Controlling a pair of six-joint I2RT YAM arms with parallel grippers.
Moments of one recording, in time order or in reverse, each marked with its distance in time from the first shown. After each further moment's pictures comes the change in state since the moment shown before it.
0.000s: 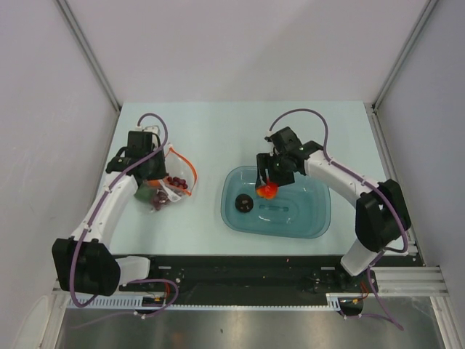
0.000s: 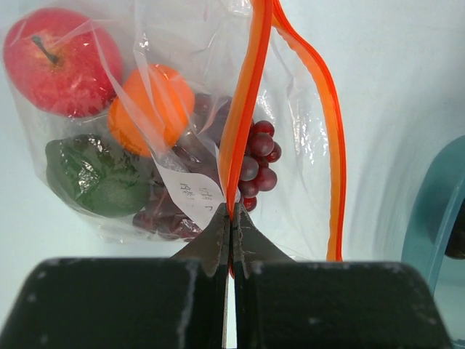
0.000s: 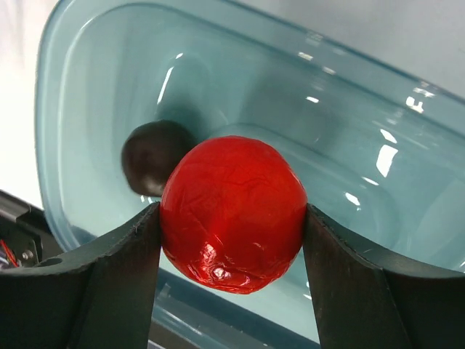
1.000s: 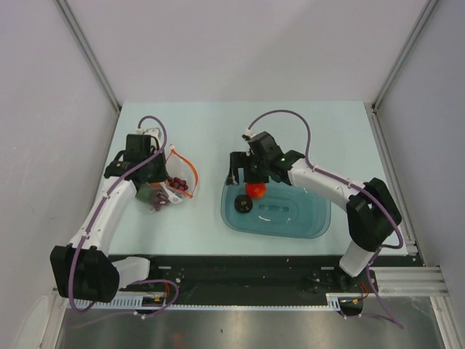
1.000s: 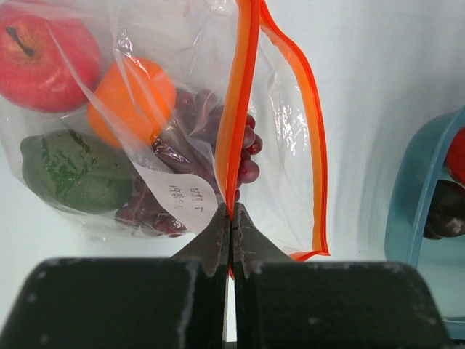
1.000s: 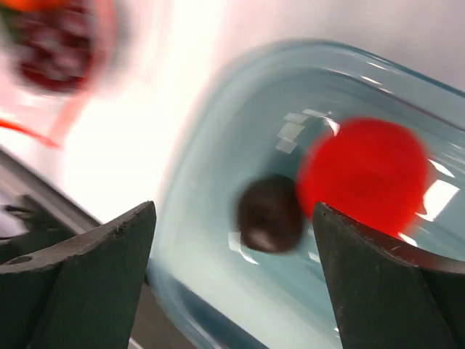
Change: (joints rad) left arm 0.001 -0.045 -0.028 0.002 0.074 0.000; right arm 0.127 0.032 -0.025 0.268 0.000 0.139
